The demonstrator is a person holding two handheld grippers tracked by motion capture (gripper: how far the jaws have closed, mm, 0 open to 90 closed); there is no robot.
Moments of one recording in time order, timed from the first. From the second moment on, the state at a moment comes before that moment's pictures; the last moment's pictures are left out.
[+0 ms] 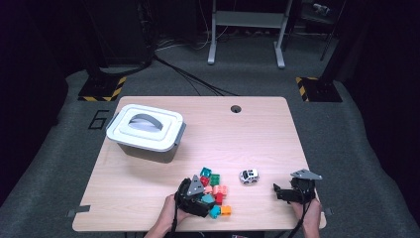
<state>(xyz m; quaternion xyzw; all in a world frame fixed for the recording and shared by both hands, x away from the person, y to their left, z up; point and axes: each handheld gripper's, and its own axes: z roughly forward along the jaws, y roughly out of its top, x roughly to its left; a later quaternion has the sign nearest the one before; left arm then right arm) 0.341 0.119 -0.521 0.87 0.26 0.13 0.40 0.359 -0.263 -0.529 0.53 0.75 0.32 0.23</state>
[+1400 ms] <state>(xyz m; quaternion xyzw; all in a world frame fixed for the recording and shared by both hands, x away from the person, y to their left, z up) 0.299 0.118 -0.518 0.84 0.34 0.15 0.40 0.359 -0.263 -0.529 0.53 0.75 0.32 0.23</state>
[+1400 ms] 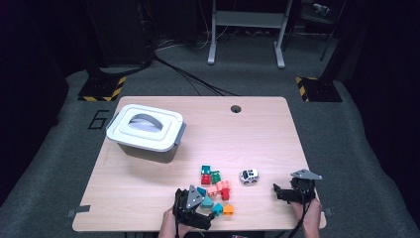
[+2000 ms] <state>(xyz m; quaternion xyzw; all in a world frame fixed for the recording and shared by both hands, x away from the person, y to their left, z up) 0.314 0.091 -0.527 0.85 0.33 0.14 0.40 0.359 -0.264 -0.529 0.53 0.75 0.32 0.23</state>
